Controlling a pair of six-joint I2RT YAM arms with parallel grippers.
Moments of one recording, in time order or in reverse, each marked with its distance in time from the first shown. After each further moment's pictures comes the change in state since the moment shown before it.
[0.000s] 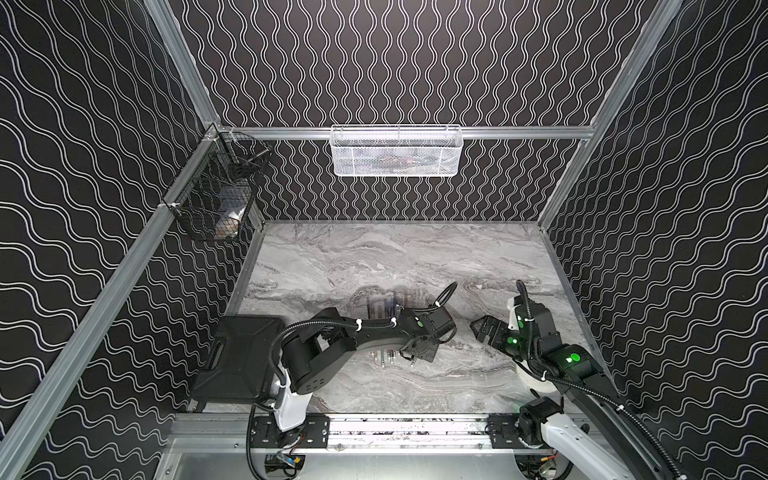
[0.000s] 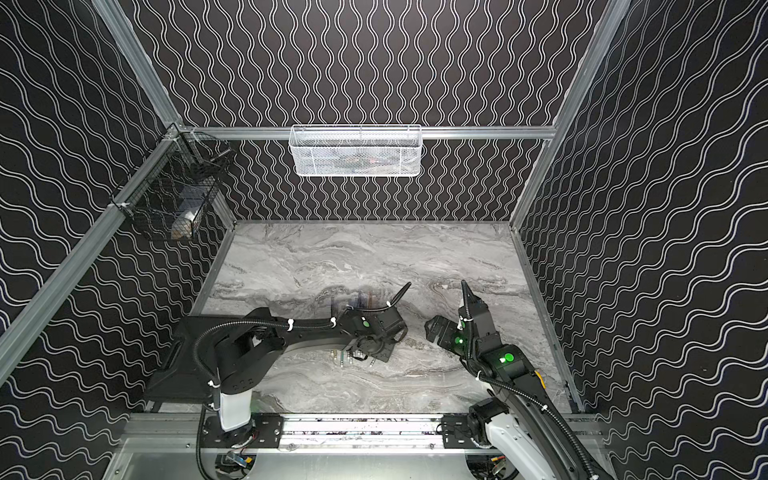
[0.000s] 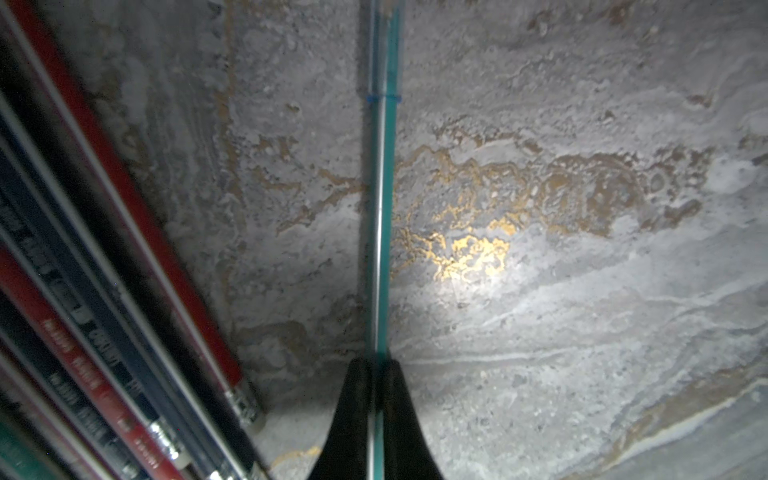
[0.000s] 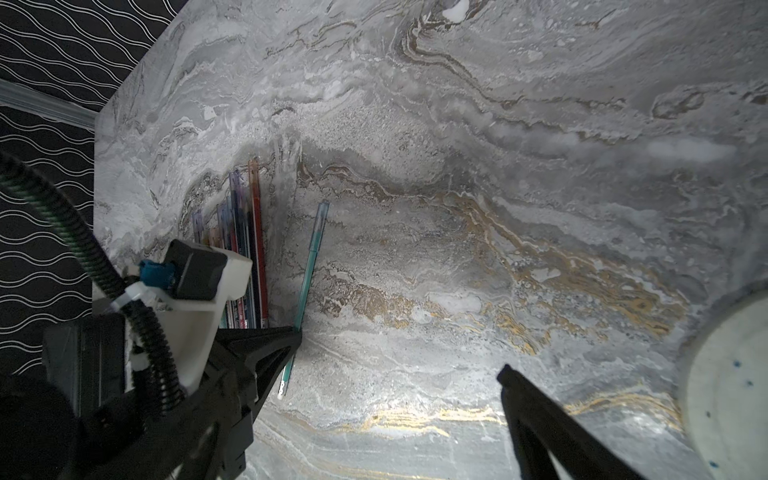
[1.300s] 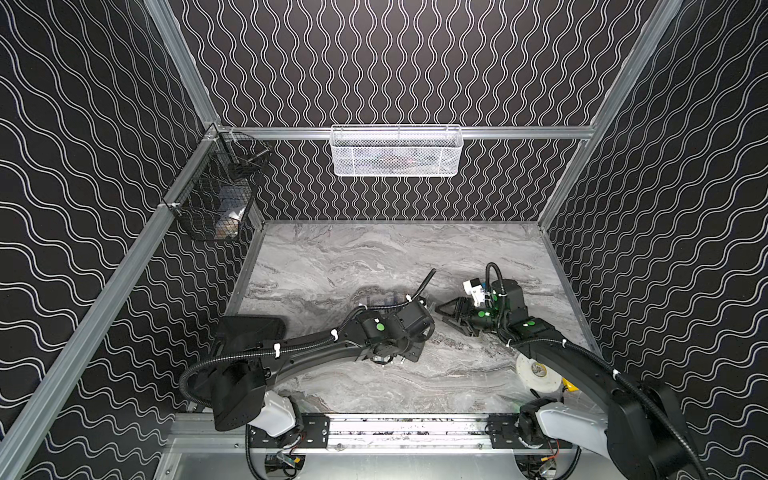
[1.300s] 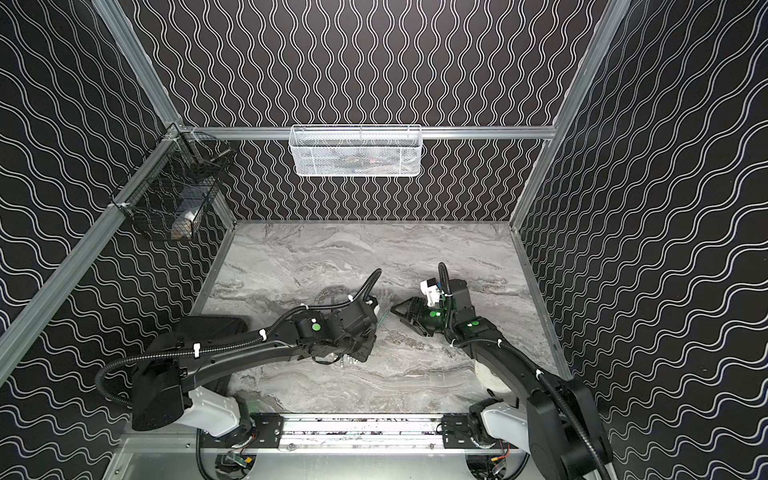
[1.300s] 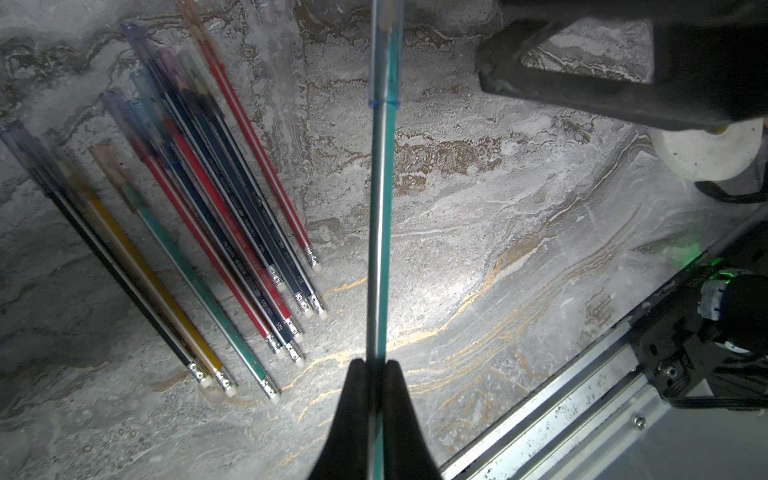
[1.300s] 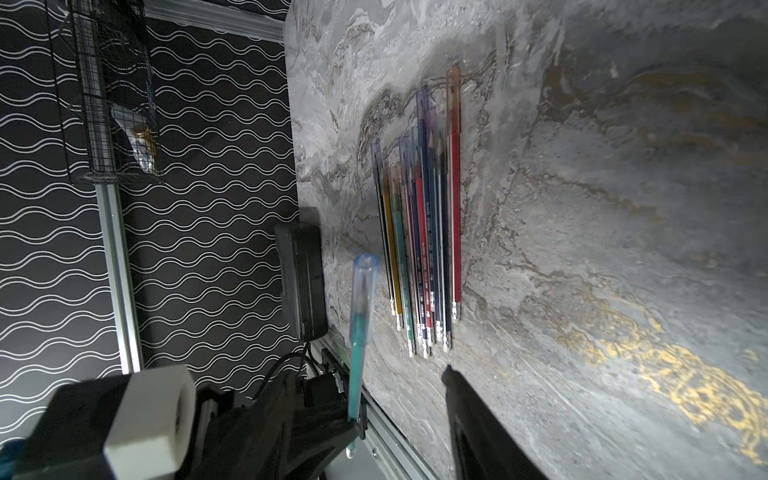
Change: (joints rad) left arm -0.017 -0.450 -0.158 -0.072 0.011 0.029; right arm -0.021 0.505 -0.021 0.698 -0.642 0.239
